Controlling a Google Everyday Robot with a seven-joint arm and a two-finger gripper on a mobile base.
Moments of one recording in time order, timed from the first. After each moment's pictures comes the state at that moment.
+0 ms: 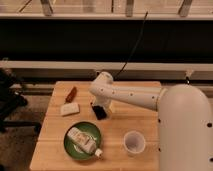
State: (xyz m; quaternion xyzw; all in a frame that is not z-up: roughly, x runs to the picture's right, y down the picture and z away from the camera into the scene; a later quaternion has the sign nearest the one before) arm -0.006 0.124 0.887 -0.24 -0.16 -0.52 0.80
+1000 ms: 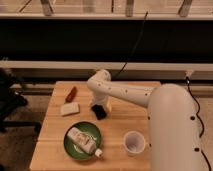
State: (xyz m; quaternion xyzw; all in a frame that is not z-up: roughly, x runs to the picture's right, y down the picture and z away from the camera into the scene) arm -0.034 0.129 0.907 -0.25 -0.22 -0.58 0.75
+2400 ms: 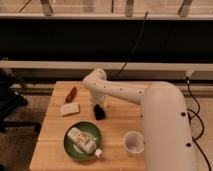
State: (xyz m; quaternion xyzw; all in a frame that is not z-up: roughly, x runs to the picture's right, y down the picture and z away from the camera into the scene) arm -0.031 0.122 0.905 -0.26 -0.21 -0.61 0.72
